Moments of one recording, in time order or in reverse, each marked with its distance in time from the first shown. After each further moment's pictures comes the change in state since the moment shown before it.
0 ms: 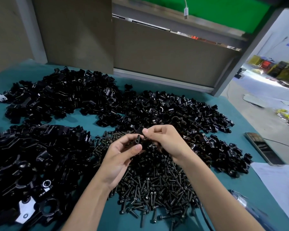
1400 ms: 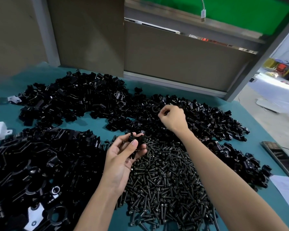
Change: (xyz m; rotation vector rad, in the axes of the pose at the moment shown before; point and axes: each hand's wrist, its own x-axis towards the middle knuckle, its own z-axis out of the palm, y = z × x) left_hand 0.009 0.000 -0.005 -0.257 0.278 0.149; right_hand 0.122 0.006 -0.026 -0.695 0.401 -0.111
